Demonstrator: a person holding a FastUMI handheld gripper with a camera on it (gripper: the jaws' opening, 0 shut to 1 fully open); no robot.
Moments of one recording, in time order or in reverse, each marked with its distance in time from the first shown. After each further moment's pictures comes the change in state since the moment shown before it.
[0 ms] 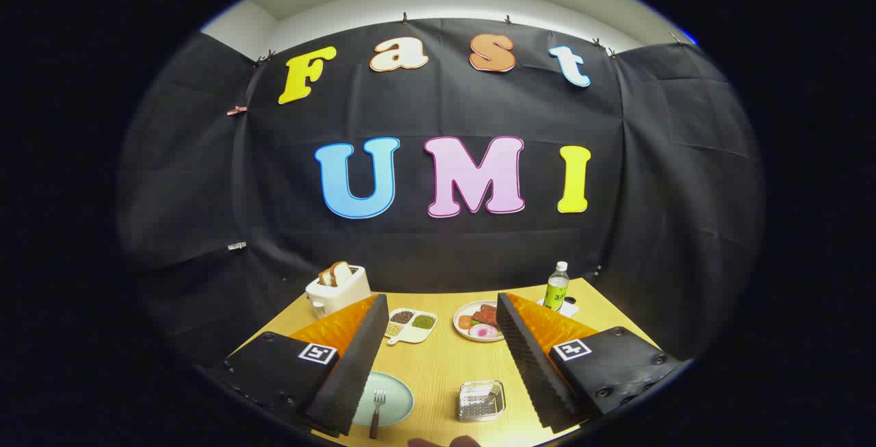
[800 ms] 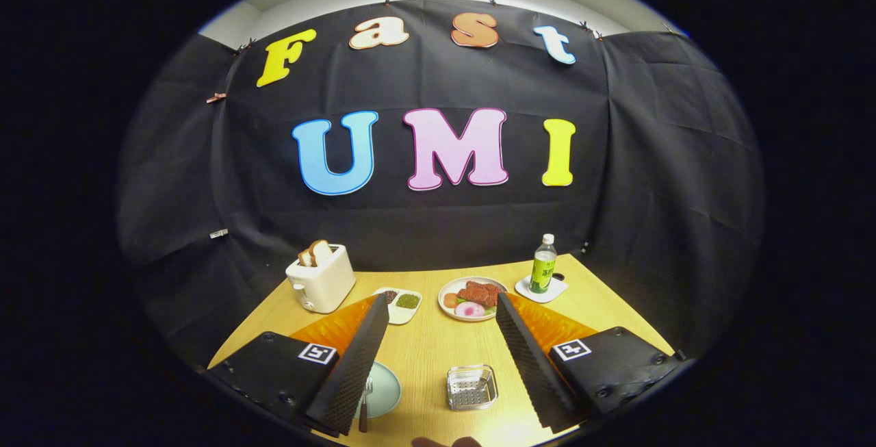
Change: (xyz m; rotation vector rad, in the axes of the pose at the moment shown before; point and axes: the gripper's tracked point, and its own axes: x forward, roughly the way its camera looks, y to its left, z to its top) arm 0.018 -0.020 -0.045 0.029 0.111 -0.062
